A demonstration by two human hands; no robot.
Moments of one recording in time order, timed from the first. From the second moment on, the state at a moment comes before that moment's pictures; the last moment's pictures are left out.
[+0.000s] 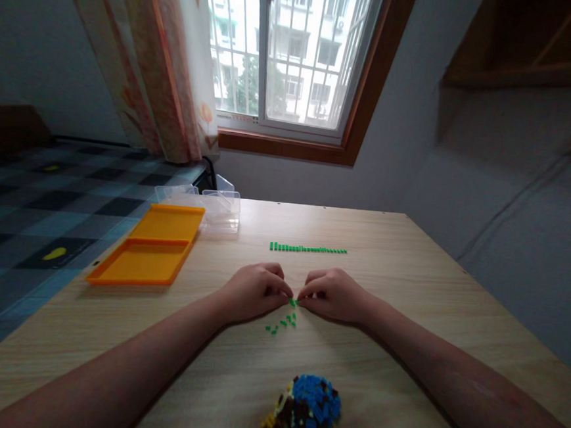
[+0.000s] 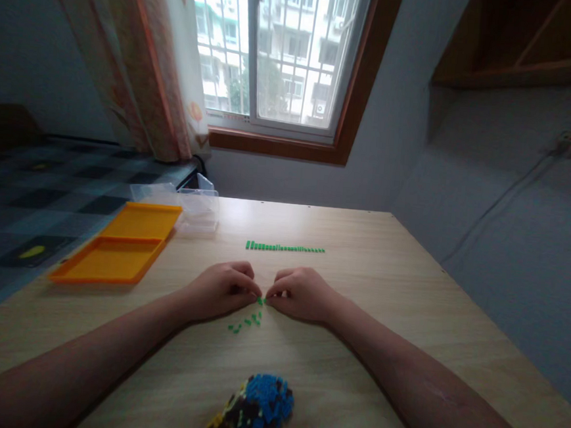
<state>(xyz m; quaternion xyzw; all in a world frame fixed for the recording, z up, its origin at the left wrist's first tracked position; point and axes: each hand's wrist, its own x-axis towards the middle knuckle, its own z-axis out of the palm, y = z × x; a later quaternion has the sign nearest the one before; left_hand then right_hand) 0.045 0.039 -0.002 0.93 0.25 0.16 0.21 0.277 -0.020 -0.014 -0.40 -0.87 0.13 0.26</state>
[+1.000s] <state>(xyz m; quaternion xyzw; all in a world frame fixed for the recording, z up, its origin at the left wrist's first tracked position) 0.048 0.040 -0.002 0.93 0.27 0.15 0.20 0.420 0.040 -0.038 -0.64 -0.72 0.02 0.28</state>
